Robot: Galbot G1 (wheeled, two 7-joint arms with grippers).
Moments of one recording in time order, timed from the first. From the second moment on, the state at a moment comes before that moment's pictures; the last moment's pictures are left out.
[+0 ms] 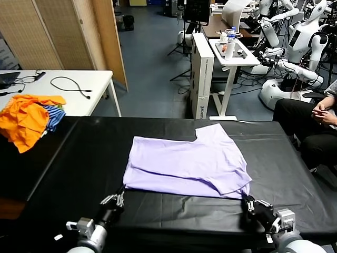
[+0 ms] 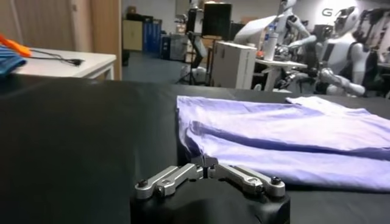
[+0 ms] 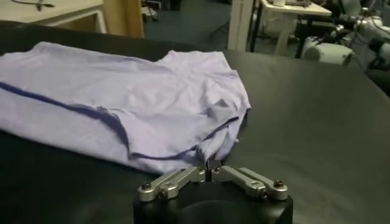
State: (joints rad) left arm 1.73 -1.33 -0.57 -2.10 -0.29 0.17 0.02; right arm -1.73 0.91 0.60 2.25 0.56 -0.54 0.14
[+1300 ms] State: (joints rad) left arm 1.81 -1.29 -0.82 -2.29 -0.43 0.48 -0.08; right arm -1.64 0.85 0.69 2.40 0.80 -0.67 0.15
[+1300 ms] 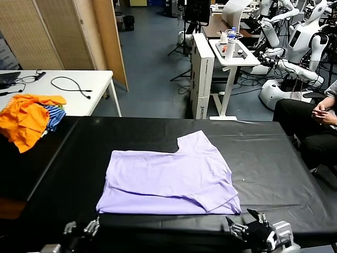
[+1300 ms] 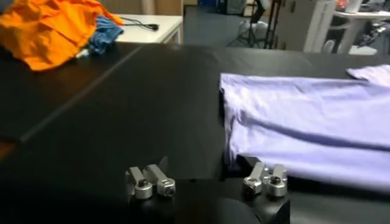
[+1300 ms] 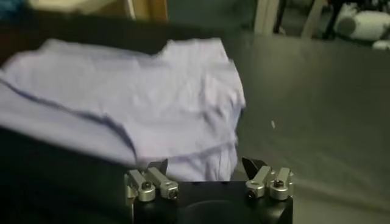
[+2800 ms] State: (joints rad) left arm 0.82 -1.00 -0.35 -1.59 -0.87 0.74 -0.18; right arm -0.56 1.00 -0.02 1.50 0.79 -0.74 0.16
